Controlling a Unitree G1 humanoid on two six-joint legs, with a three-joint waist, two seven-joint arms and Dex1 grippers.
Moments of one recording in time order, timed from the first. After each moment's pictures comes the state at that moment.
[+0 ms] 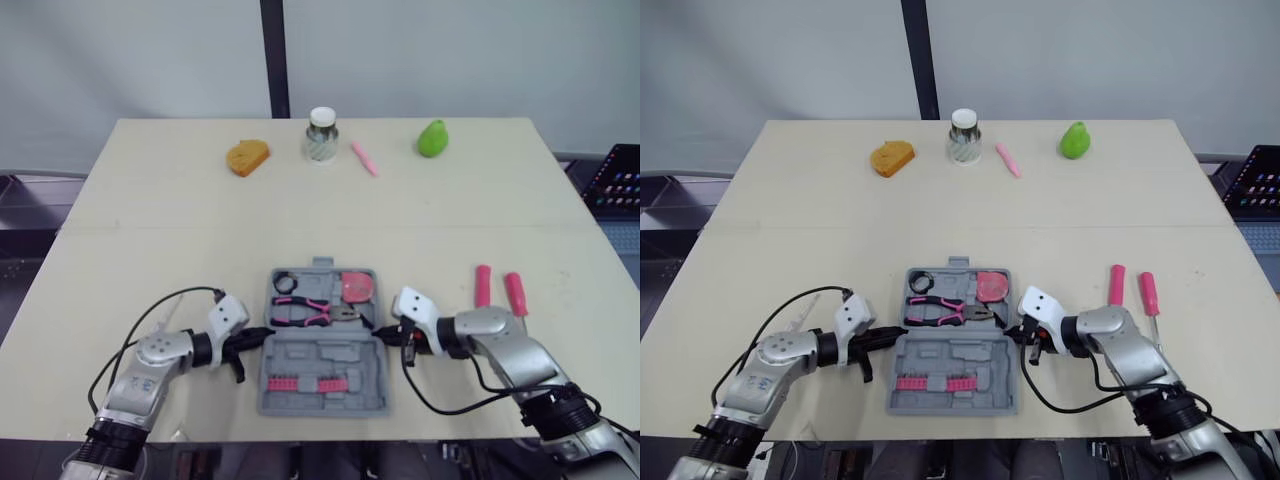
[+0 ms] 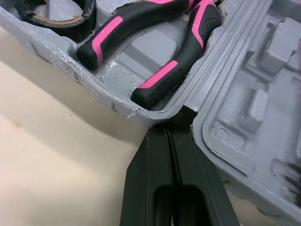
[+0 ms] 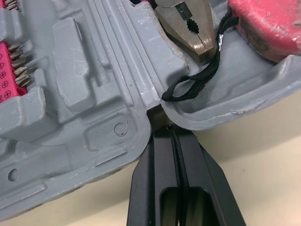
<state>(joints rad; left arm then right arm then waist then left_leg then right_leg) -0.12 0.55 -0.09 0.06 -0.18 0.26 -0.85 -0.32 -0.61 0.29 -0.01 0.12 0.48 1.03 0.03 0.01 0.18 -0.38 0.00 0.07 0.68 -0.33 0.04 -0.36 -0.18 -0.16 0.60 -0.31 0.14</state>
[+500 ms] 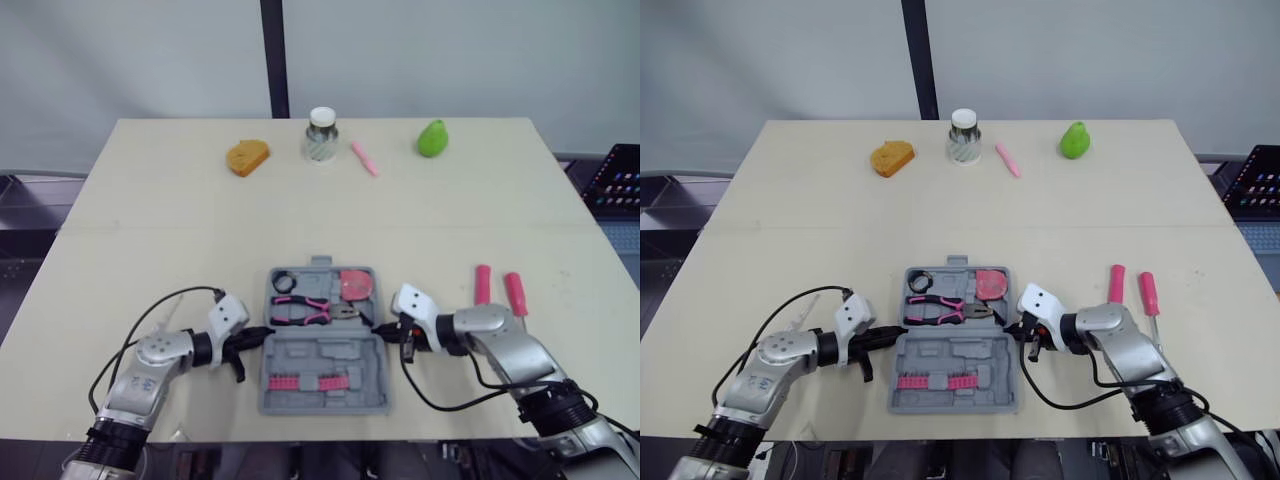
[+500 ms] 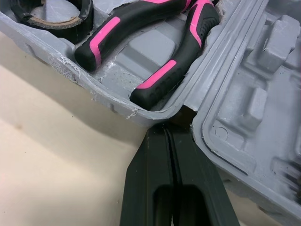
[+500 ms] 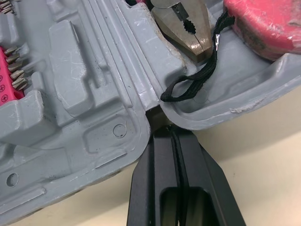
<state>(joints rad) -0.12 0.55 -0.09 0.06 -0.17 0.26 -0.85 -0.33 -0.60 0.29 0.00 0.11 0.48 1.04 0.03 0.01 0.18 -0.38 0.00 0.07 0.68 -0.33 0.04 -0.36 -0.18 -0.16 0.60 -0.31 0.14</state>
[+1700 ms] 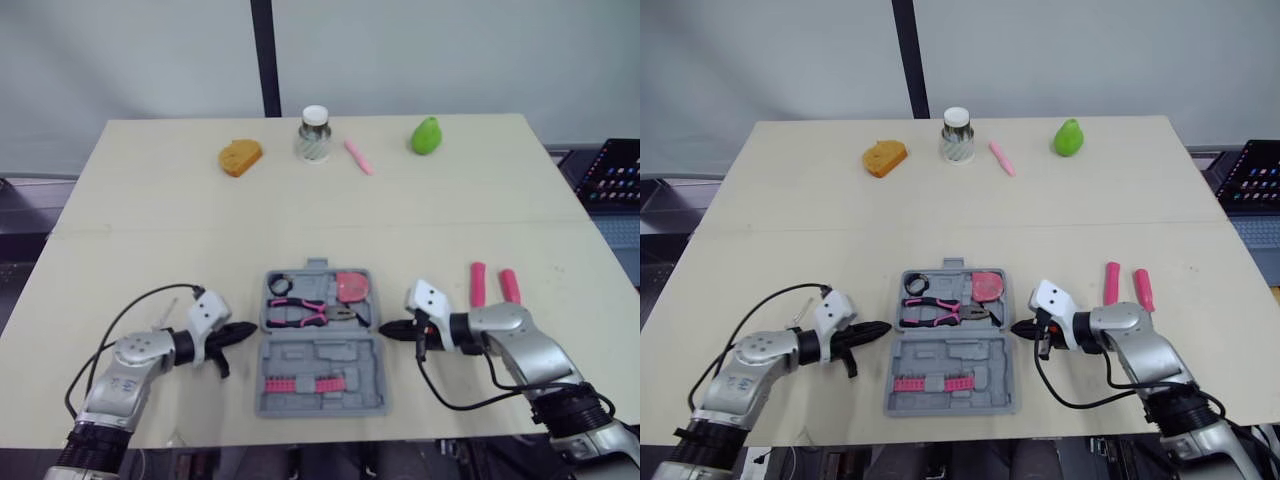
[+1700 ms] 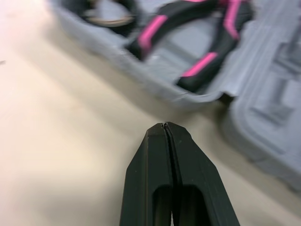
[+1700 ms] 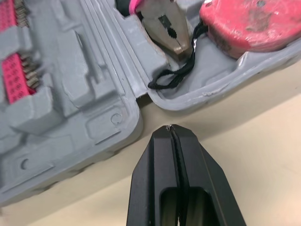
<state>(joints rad) -0.07 0.61 0.02 0.03 -0.23 0.30 -0.84 -0.29 -0.65 0.19 0.01 0.22 0.44 1.10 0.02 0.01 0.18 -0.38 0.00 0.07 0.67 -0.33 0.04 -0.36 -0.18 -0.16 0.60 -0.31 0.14</state>
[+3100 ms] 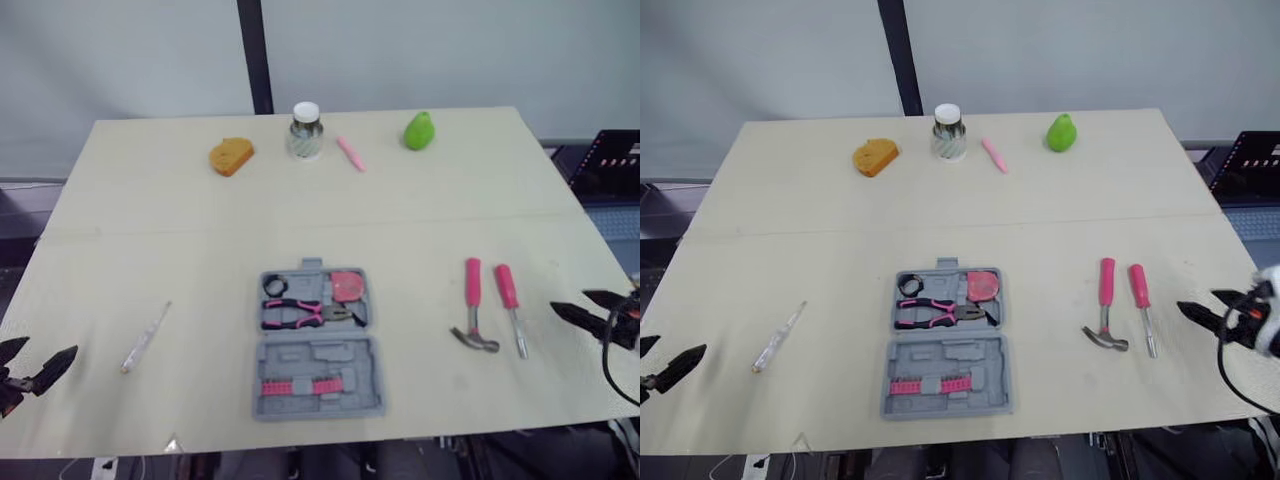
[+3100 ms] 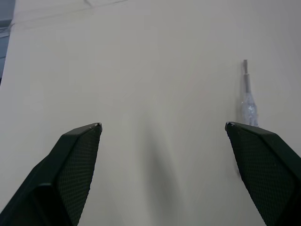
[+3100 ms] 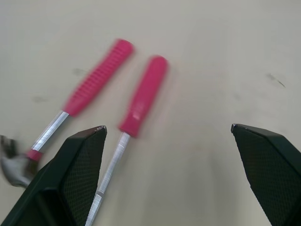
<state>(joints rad) 0.35 0.74 0.80 0.11 -0.41 0.25 -0.80 -0.22 -0.96 -0.38 0.52 0.40 0.31 1.13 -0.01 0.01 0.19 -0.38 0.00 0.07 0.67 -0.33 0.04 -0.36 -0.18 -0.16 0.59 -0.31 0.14</state>
